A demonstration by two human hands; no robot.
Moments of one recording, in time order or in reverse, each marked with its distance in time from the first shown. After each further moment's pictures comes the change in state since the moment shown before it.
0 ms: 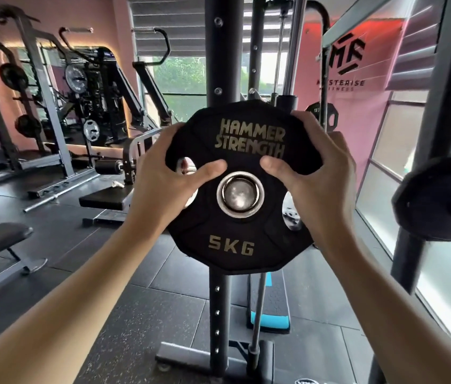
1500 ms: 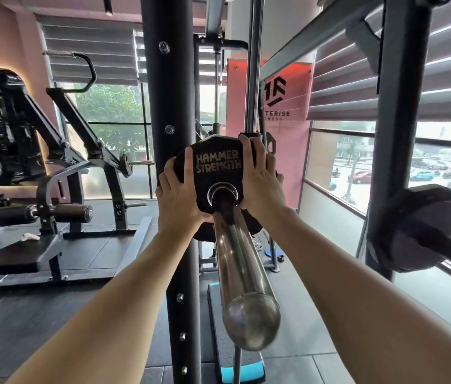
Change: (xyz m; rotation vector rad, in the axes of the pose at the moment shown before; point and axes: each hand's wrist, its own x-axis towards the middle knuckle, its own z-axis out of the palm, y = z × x) left_hand 0.153 -0.160 0.159 0.579 -0.119 0.190; right_hand 0.143 0.136 0.142 -0.819 -0.253 -0.054
